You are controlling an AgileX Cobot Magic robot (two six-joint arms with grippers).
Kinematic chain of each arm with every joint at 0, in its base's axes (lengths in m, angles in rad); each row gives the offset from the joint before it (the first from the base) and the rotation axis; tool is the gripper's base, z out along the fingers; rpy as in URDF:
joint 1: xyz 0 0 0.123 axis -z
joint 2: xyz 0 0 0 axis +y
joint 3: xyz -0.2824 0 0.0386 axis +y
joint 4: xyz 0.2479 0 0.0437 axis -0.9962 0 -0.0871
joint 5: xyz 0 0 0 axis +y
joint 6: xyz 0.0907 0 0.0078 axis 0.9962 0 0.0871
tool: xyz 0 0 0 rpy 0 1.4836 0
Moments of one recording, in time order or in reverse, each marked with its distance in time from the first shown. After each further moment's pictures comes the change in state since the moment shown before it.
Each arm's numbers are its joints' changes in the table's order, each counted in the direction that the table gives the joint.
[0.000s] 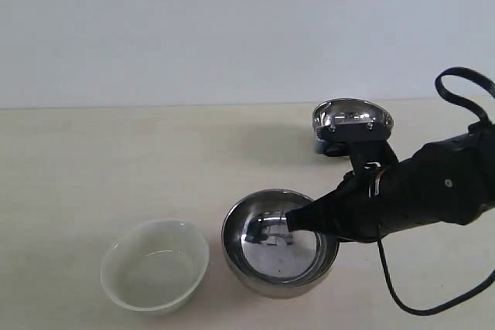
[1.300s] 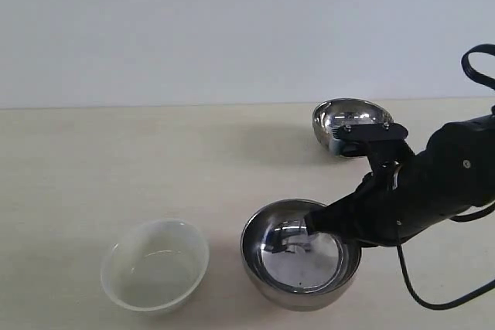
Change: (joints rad) left arm 0.000 0.000 0.000 0.000 0.000 0.000; right arm 0.049 -0.037 -0.018 0.000 0.169 -0.011
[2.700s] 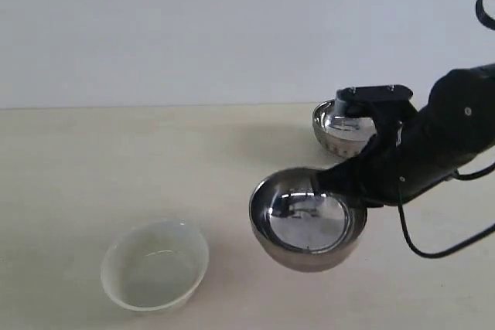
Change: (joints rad) left arm 0.000 0.000 0.000 0.000 0.000 0.000; right arm 0.057 0.002 -0.120 0.049 0.105 -0.007
